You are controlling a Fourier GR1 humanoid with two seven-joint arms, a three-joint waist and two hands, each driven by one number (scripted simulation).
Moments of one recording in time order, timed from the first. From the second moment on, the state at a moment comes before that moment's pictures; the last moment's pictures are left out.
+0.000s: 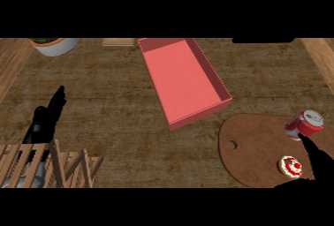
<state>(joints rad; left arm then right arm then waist) -0.04 0.33 -0.04 -1.56 -0.11 0.14 0.13 0.20 -0.43 0.08 -1.80 0.52 0.13 0.81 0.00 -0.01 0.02</state>
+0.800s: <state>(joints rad) -0.04 0.32 -0.02 -1.57 -0.10 0.14 0.12 0.19 -0.41 0.10 -1.72 0.72 0.04 0.73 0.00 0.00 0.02</state>
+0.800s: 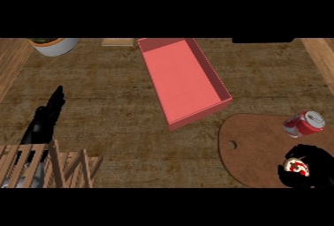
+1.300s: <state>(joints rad) -0.06 0.32 -0.03 -1.55 -0.09 0.13 0.12 -0.09 -0.42 0.18 -1.51 0.89 0.04 0.65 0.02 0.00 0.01</state>
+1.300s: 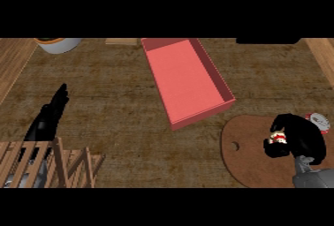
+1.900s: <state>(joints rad) -0.04 0.33 -0.03 -1.56 -0.08 0.13 0.12 -0.24 -0.39 0.16 -1.60 0.92 0.02 0.59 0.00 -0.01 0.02</state>
